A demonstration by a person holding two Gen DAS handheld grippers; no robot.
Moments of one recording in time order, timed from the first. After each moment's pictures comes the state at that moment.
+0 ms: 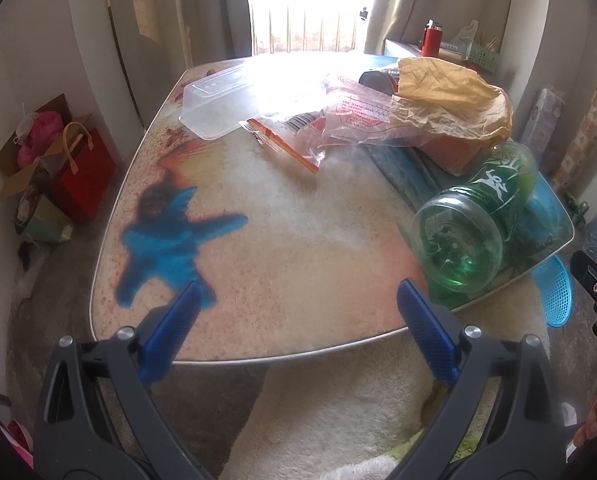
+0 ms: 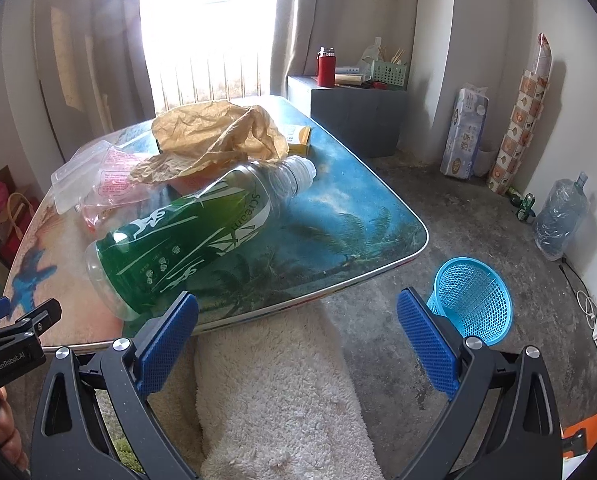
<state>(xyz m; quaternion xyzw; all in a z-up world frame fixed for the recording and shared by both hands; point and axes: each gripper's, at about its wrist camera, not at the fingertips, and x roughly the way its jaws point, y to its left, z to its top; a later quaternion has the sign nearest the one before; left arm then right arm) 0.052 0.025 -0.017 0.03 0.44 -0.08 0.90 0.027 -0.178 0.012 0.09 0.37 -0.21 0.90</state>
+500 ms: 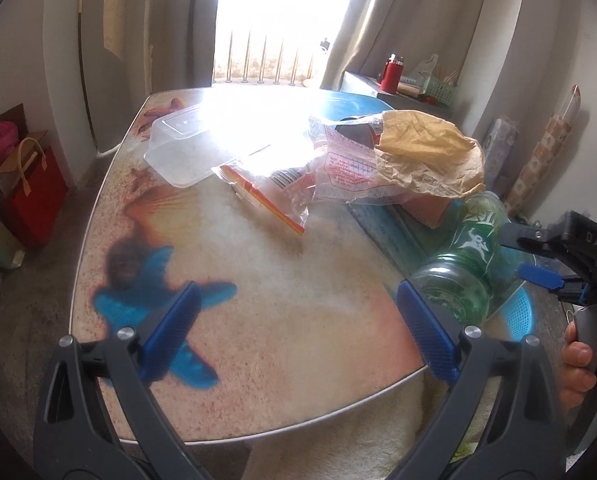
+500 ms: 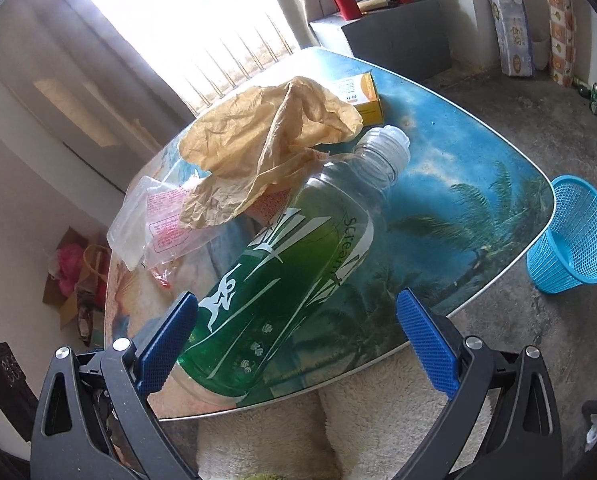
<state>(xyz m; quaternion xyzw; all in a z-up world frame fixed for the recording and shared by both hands) 0.088 0.055 -0.005 -0.02 0.38 -0.18 0.91 0.105 -0.201 -0.009 0.32 0.42 -0.10 0.84</state>
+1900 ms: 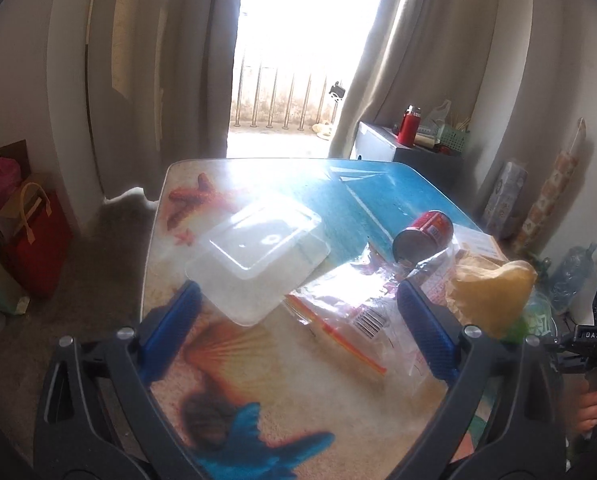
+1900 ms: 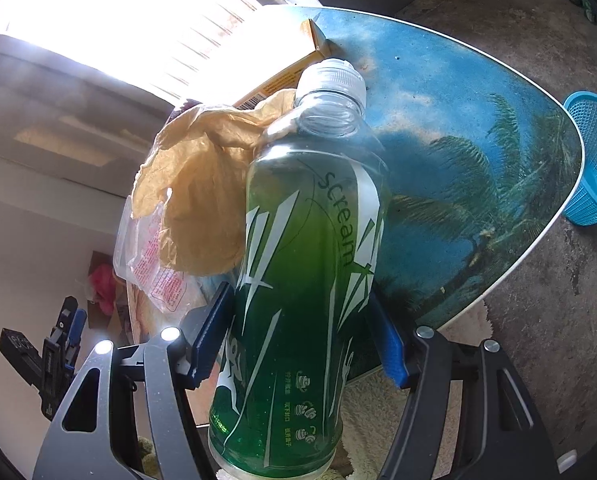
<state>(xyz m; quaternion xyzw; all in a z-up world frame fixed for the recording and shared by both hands) 0.200 0.110 0.045 -0.02 0.32 -0.17 0.93 0.108 -0.263 -0.039 0.42 0.46 -0.06 0.78</state>
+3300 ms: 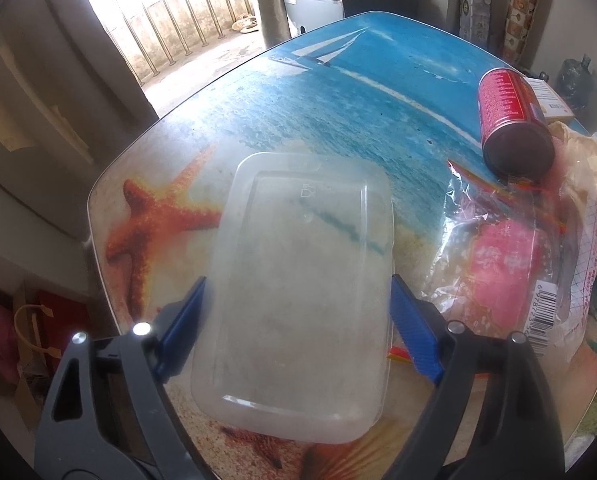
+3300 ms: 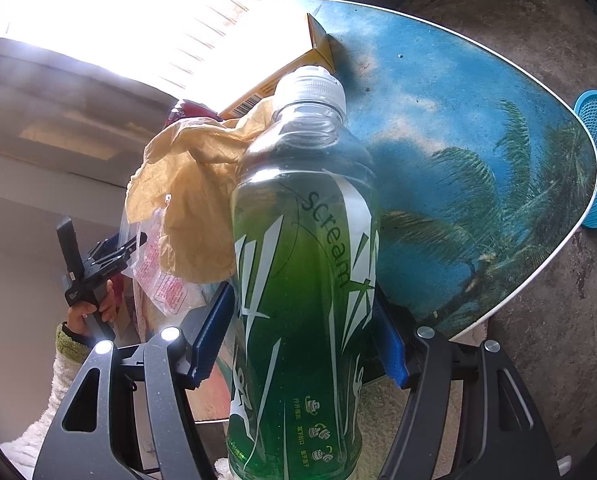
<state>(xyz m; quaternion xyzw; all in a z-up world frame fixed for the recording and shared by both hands) 0.349 0.060 -0.023 0.24 0.47 -0.26 0.81 0.117 -0.282 -0.037 0.43 0.47 -0.04 0.77</state>
